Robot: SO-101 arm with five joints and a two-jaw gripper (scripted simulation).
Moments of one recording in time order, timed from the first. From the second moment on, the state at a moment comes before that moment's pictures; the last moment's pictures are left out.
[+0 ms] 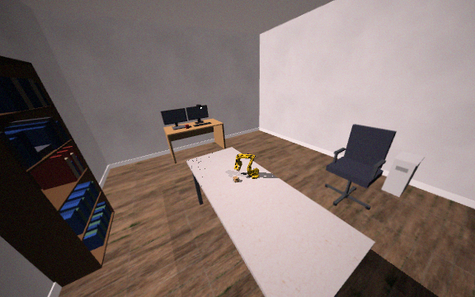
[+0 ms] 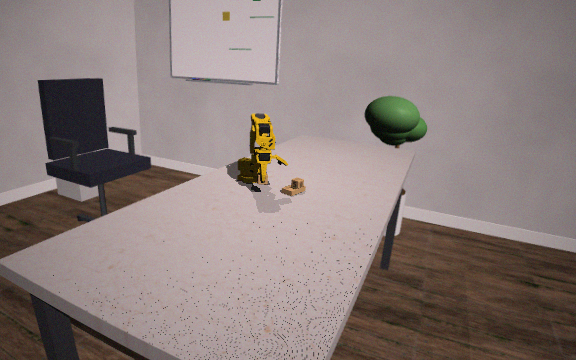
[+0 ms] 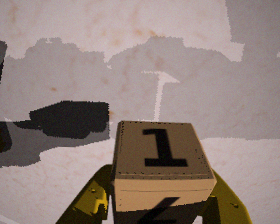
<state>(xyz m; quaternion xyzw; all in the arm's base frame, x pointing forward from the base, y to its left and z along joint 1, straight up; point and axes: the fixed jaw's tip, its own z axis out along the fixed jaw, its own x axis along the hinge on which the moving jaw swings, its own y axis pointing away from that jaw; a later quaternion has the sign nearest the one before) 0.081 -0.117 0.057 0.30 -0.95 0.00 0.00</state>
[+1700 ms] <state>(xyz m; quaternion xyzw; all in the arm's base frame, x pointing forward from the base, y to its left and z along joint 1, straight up) 0.081 -0.118 0.043 0.30 -0.95 0.01 0.00</state>
